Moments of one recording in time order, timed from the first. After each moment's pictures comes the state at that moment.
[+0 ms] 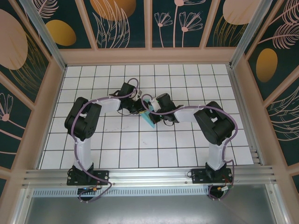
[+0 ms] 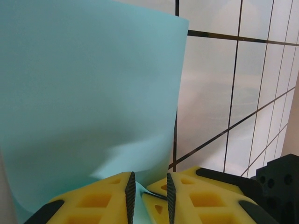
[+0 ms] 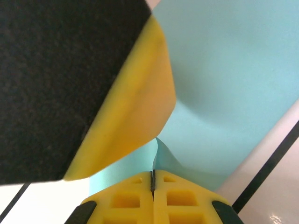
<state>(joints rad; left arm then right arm) -0.46 2.00 1.20 -0.16 0.59 -0.71 0.66 1.90 0.98 0.04 -0.26 0.10</state>
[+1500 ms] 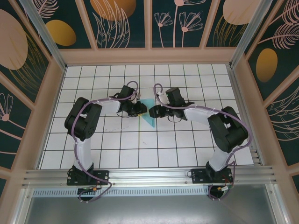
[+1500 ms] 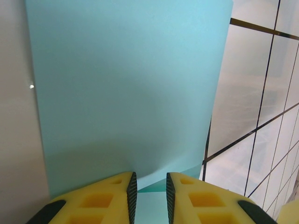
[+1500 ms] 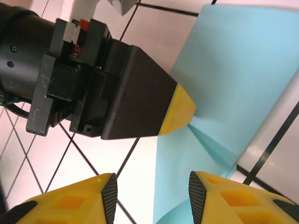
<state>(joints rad) -0.46 2.00 1.15 -0.16 0.54 -0.71 0.56 1.73 0.94 -0.01 -0.56 0.35</state>
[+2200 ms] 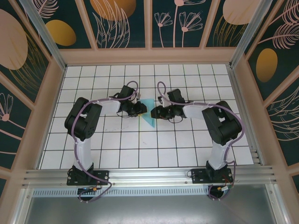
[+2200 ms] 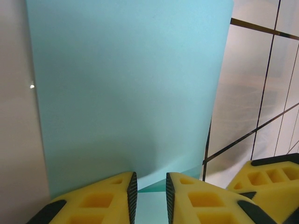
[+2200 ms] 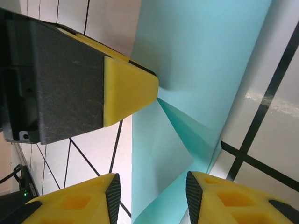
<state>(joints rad) -0.46 2.00 1.15 -0.16 0.54 -0.71 0.51 1.86 0.98 -0.04 -0.66 0.47</state>
